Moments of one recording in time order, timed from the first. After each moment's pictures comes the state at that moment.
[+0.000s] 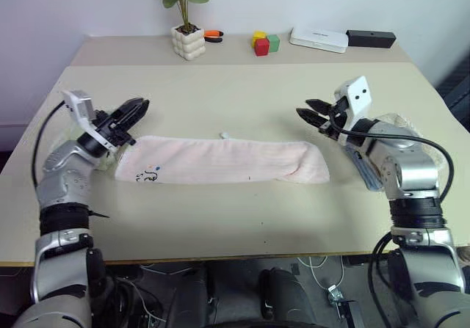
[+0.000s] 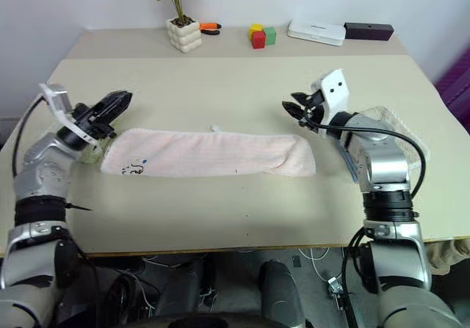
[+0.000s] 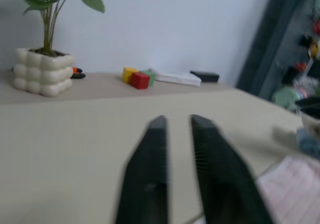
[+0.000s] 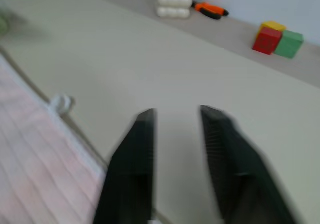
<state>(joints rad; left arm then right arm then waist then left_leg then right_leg) -0.54 0.48 0.36 0.37 -0.63 0.25 -0.93 -0.60 -0.44 -0.15 0.08 0.31 0.49 0.62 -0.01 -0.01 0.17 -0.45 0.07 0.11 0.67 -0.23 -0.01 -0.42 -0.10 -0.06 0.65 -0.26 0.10</state>
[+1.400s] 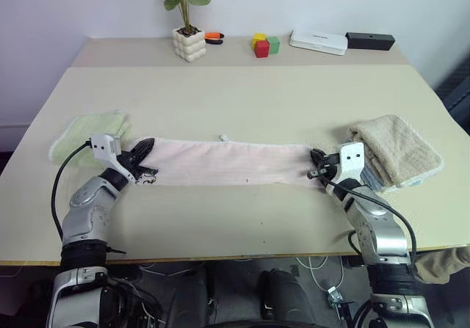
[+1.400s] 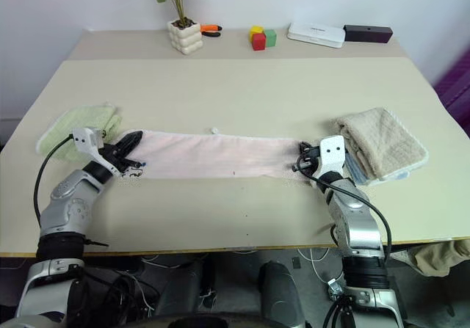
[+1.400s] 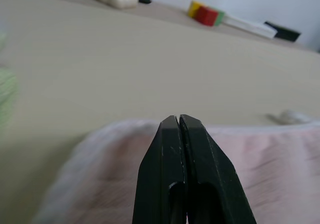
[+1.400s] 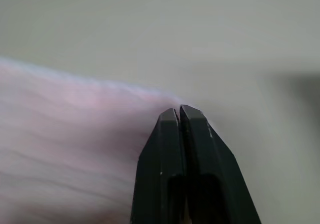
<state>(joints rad) -0.34 0.41 0.30 0.30 -0.53 0.22 -0.70 -0.21 -0.27 -0.18 -0.09 0.38 0.38 0.38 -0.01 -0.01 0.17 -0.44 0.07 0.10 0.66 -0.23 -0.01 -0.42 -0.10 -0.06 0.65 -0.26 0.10</state>
